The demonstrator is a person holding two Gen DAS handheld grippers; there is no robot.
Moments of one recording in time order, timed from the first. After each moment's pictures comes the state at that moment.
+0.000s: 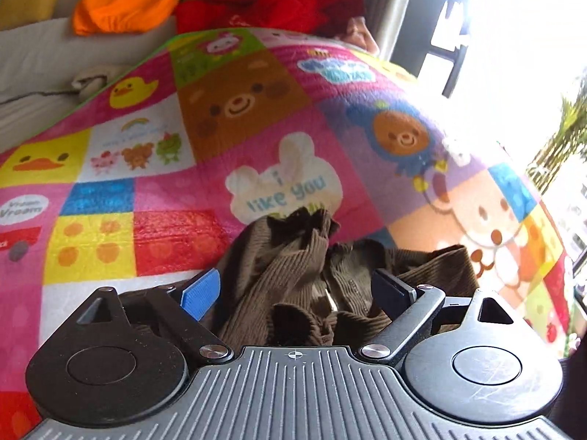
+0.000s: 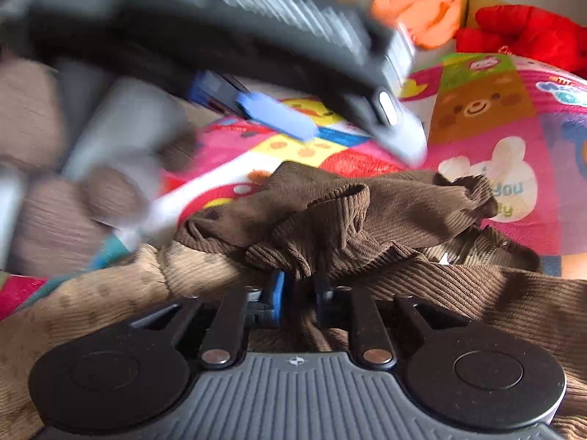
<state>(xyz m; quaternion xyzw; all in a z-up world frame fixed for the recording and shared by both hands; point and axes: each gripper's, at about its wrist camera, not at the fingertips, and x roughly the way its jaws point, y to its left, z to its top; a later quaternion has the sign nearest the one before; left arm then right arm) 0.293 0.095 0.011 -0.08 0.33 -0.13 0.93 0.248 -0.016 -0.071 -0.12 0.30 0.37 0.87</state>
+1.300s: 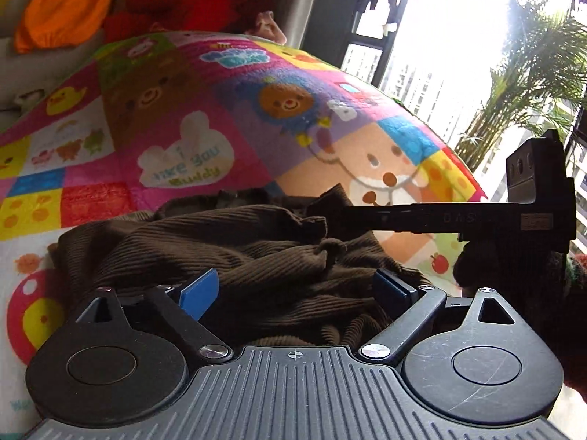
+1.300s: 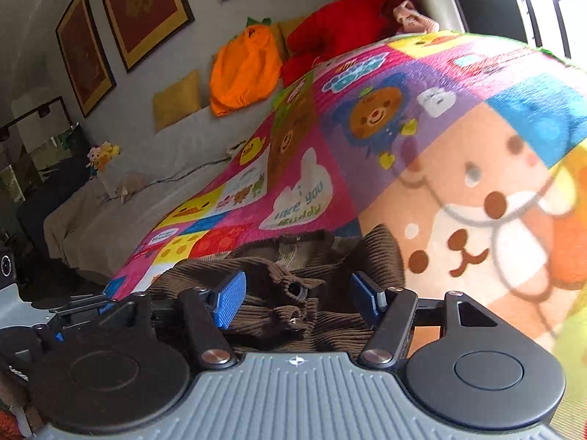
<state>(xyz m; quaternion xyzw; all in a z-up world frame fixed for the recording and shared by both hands) 0.194 0.059 0.010 -0.08 0.30 -0.23 0.92 0.260 -0.183 -0.047 0.12 0.31 0.22 0.92</state>
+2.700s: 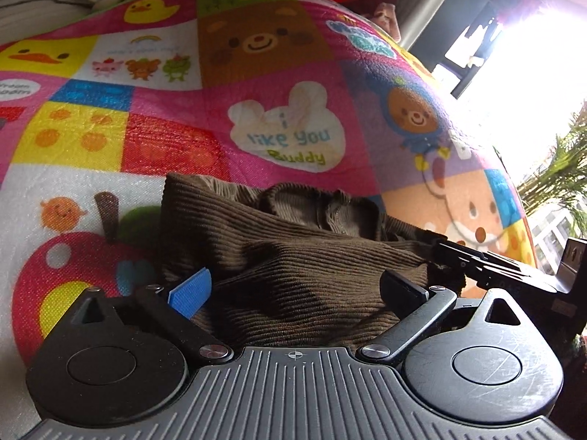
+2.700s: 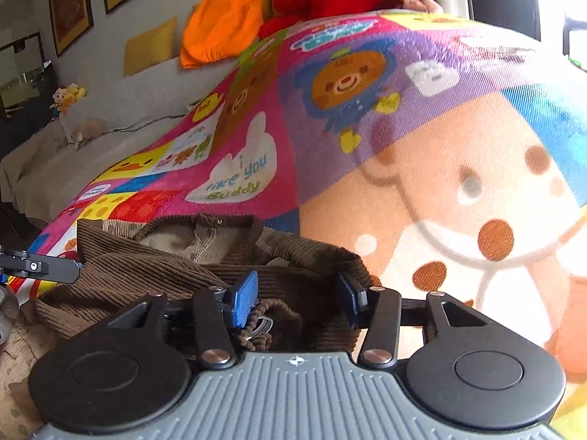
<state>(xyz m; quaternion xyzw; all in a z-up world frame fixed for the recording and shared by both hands) 0.278 0.130 -0.027 -0.22 0.37 -0.16 0.89 0.309 -0.191 -0.070 0.01 0.31 0.17 0.93</state>
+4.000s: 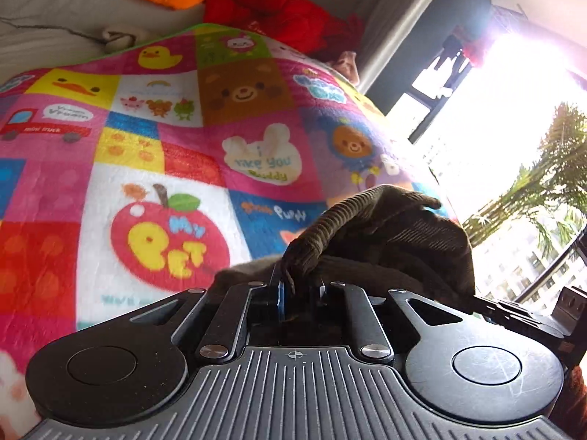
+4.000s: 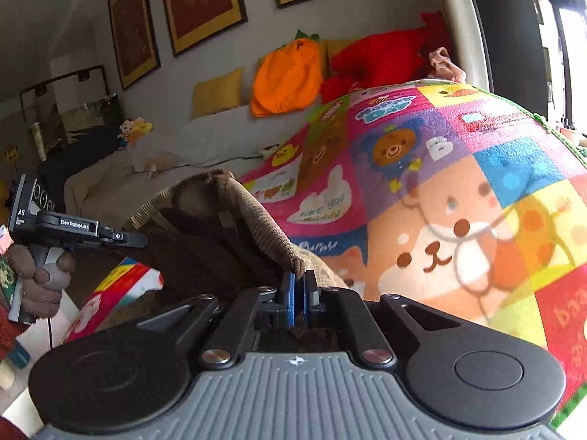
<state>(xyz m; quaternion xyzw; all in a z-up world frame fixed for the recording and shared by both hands) 0.112 0.163 0.034 -0.22 0.32 -0.18 0.90 0.122 -0.226 -0.003 0.03 0.26 0.26 0.93</state>
